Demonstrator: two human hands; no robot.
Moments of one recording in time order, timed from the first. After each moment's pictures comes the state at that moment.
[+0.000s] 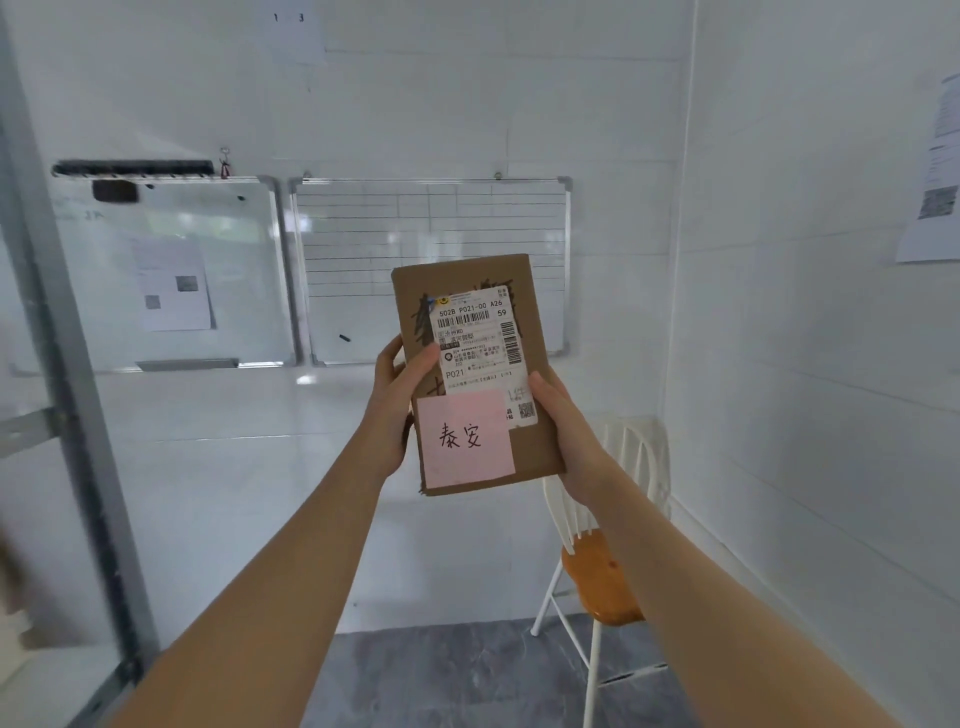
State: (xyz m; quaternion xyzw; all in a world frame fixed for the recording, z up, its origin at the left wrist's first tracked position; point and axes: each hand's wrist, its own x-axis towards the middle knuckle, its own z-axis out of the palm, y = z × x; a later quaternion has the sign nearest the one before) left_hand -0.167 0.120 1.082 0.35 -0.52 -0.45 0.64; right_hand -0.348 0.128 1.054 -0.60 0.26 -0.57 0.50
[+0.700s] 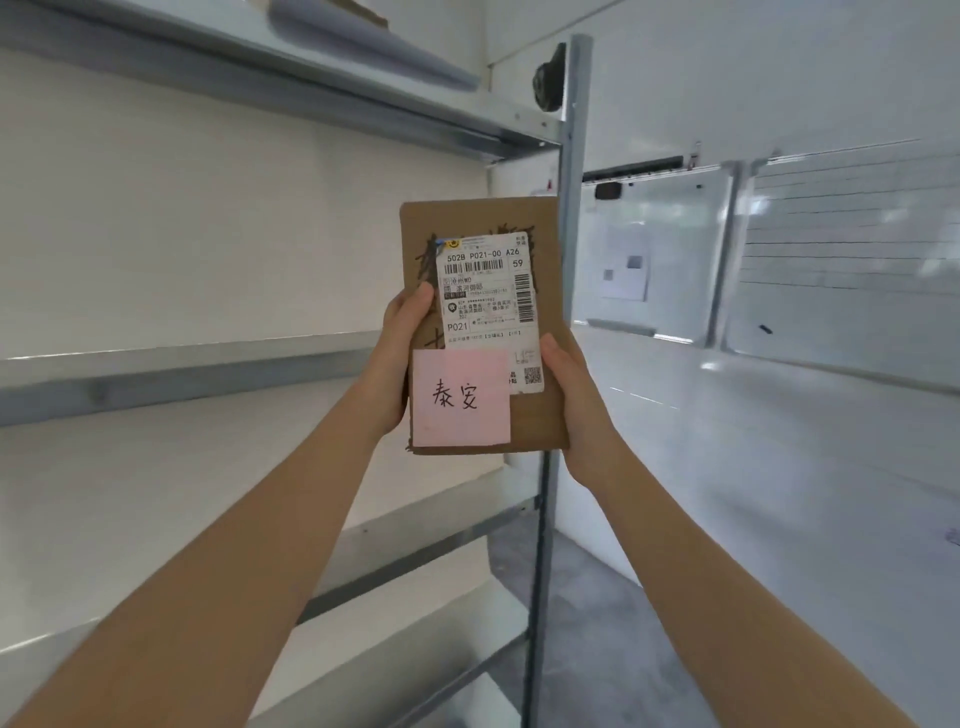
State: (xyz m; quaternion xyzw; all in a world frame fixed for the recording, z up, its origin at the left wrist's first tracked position) left_hand -0.017 0.442 1.097 0.50 -0.34 -0.14 0.79; right_hand -0.137 0.310 1.071 -0.62 -0.01 -0.31 0.73
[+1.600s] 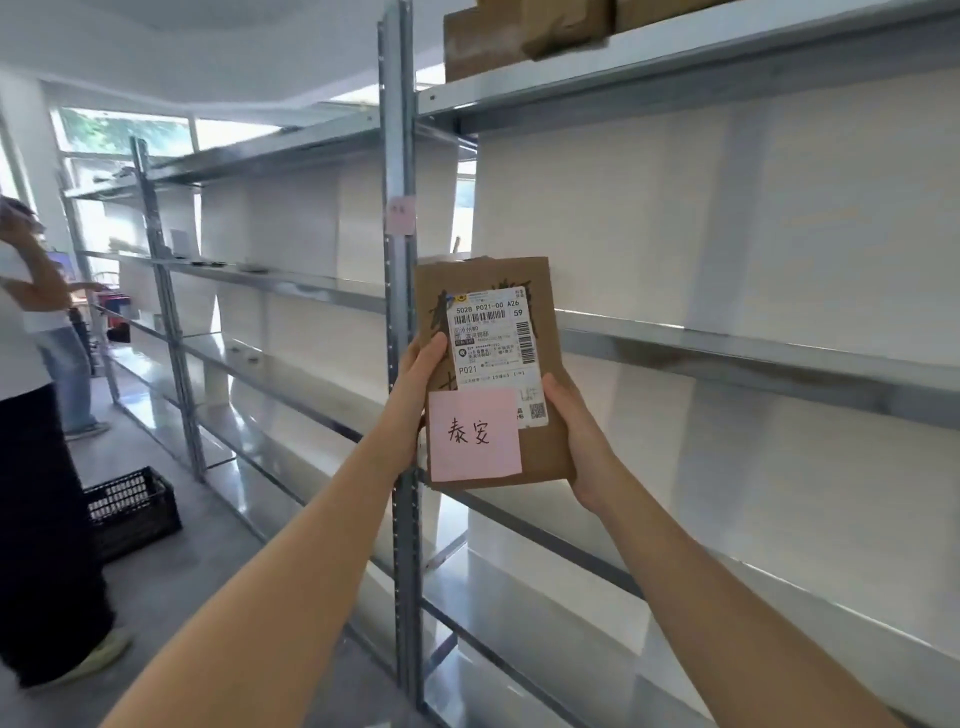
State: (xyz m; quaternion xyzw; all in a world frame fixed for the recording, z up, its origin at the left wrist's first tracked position) left_hand -0.189 1.265 1.030 0.61 0.09 0.33 0.71; right_hand -0.102 1.108 1.021 -0.55 -0.36 0.22 0.72
